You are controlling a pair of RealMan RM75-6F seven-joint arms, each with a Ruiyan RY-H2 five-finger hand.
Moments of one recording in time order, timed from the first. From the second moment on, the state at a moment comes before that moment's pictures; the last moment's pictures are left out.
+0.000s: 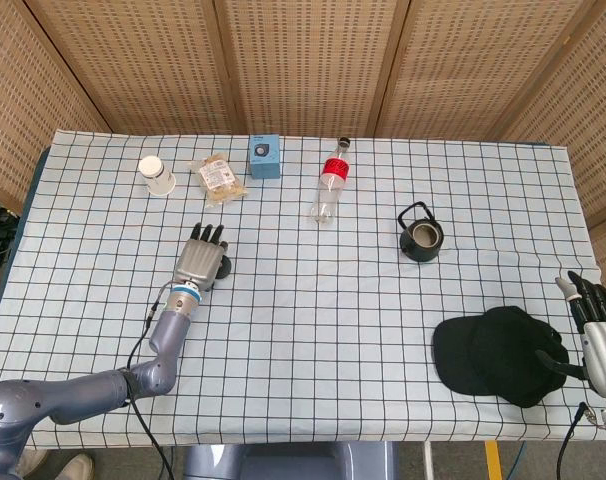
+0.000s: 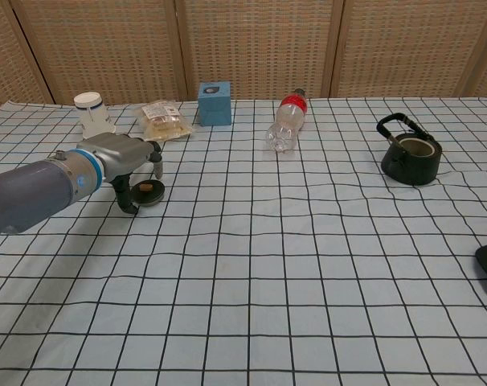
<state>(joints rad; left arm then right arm) -0.92 -1.80 -0.21 -1.13 0.66 0.91 0.84 0.09 -1.07 0.07 -1.53 -1.50 1.47 0.23</state>
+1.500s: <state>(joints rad) -1.26 -2.08 -0.39 -0.84 0.64 0.80 0.82 0.08 -1.07 0.10 -1.49 -1.44 1.46 0.24</state>
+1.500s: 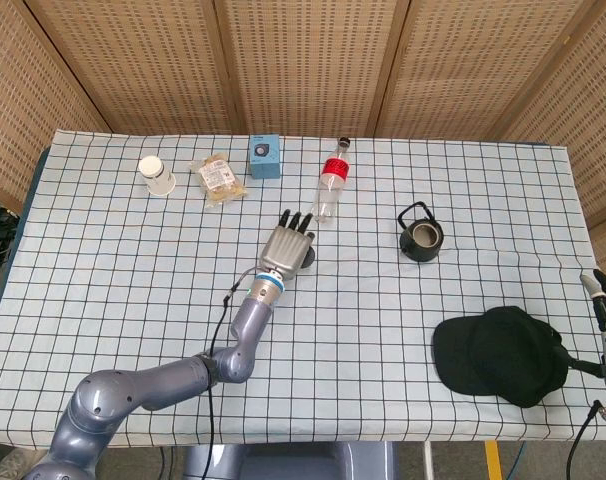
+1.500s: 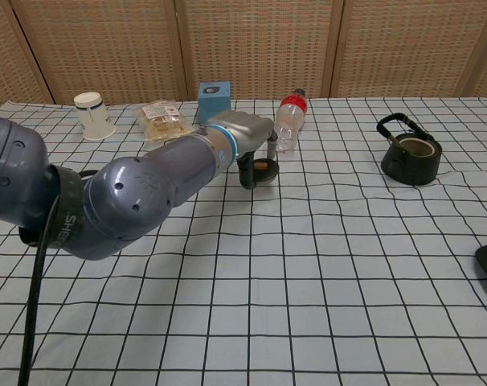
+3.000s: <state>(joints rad) -0.31 -1.27 0.12 -1.71 1.32 1.67 0.35 0.09 -1.13 0.10 -1.51 -1.49 1.50 0.12</state>
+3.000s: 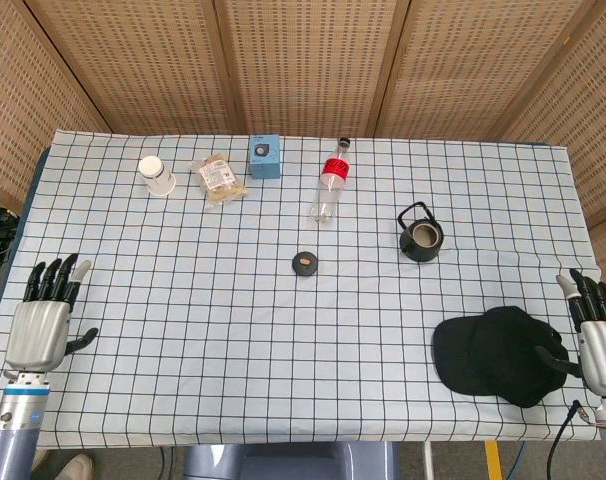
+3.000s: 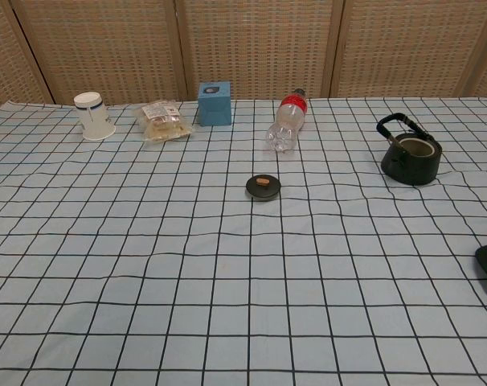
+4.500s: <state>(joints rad) -0.18 -1.11 -0.02 -1.67 1.37 1.50 -0.04 0.75 -1.71 0.35 -1.52 -0.93 1.04 -0.69</state>
